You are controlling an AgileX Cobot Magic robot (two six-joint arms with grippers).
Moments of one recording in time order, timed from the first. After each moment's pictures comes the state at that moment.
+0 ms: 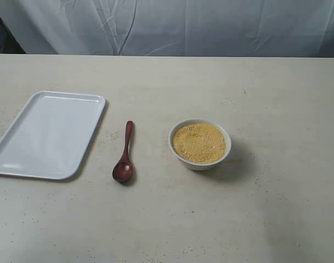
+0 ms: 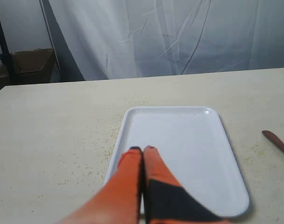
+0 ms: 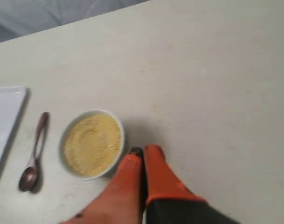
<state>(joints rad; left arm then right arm) -0.06 0.01 0.00 0.04 0.24 0.01 -0.06 0.80 -0.73 0.48 0.78 -0.23</state>
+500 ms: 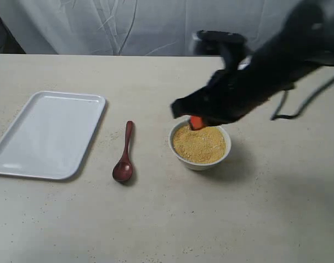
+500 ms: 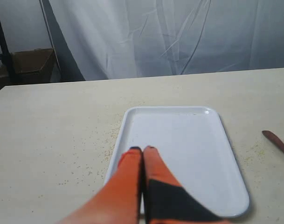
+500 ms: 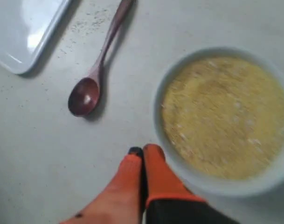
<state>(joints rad) -0.06 0.01 0.00 0.04 0.24 0.01 0.57 1.60 -1.09 0.41 0.70 -0.17</state>
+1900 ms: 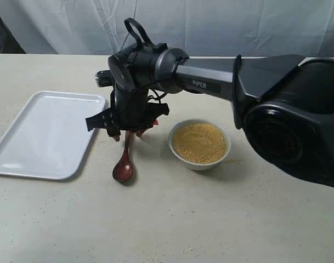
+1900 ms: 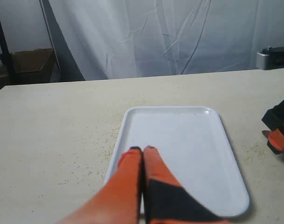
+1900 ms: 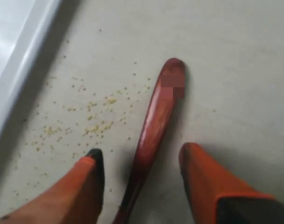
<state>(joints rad) -0.06 0.01 0.00 0.04 0.24 0.01 0.80 2.40 -1.95 -0.03 0.90 0.41</state>
